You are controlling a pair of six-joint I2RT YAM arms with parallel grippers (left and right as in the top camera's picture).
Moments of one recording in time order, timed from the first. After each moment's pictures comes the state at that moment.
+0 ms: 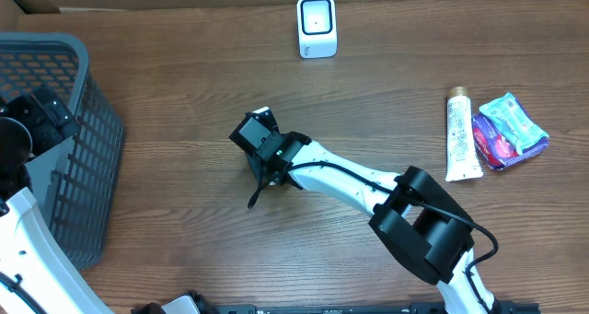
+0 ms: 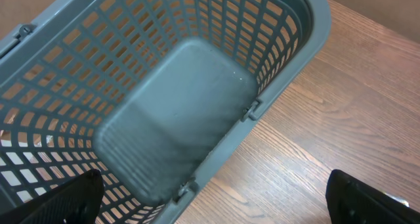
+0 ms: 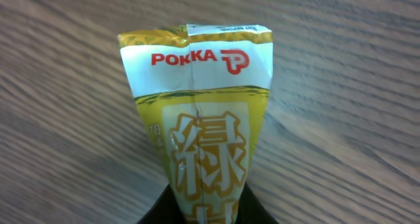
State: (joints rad) left arm 0.51 1.43 2.06 -1.50 -0.15 -0.10; right arm 0.91 2.15 1.58 -0.57 0.20 0.43
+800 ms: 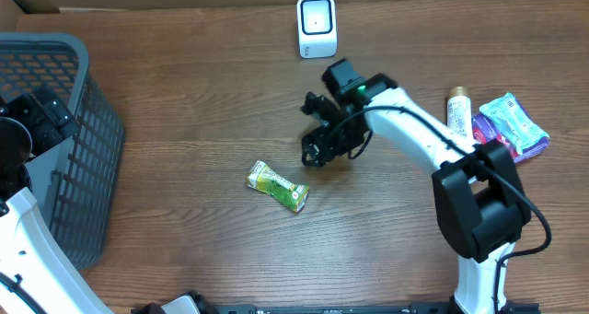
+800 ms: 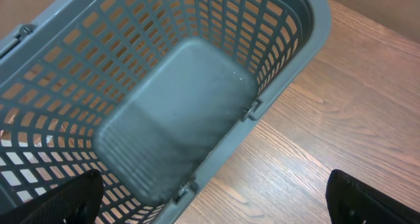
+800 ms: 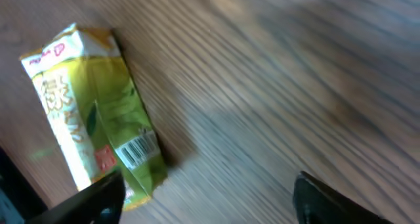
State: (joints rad) left arm 0.51 1.43 2.06 -1.50 -0.15 -0.10; right arm 0.51 2.06 1.58 -0.95 -0.46 -0.09
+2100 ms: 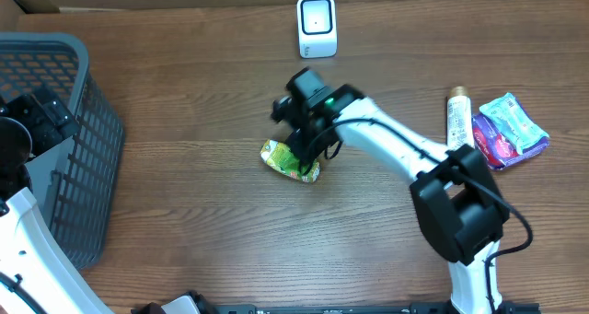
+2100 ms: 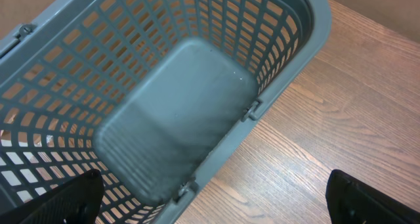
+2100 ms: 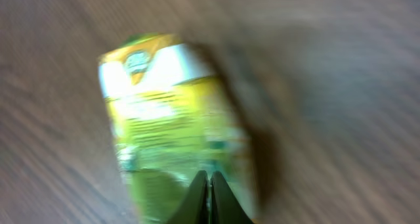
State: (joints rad) left arm 0.51 1.43 2.06 -1.50 -0.15 -0.10; right arm 0.63 2.11 1.63 -0.82 -0.31 -0.13
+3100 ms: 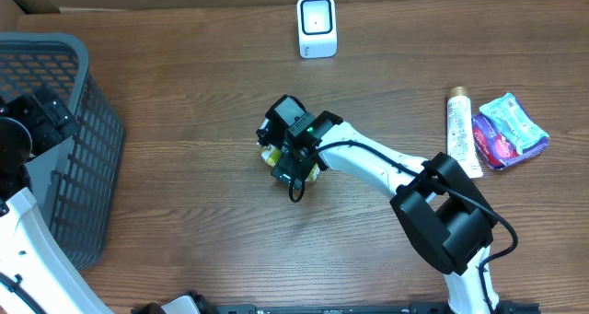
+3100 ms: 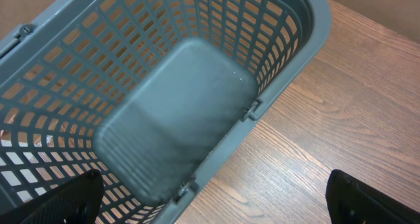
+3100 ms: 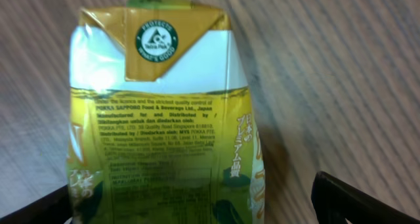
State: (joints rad) left arm 0.51 1.43 2.06 -1.50 -0.15 -0.10; right arm 0.76 2.11 1.52 -0.67 -0.01 -0.30
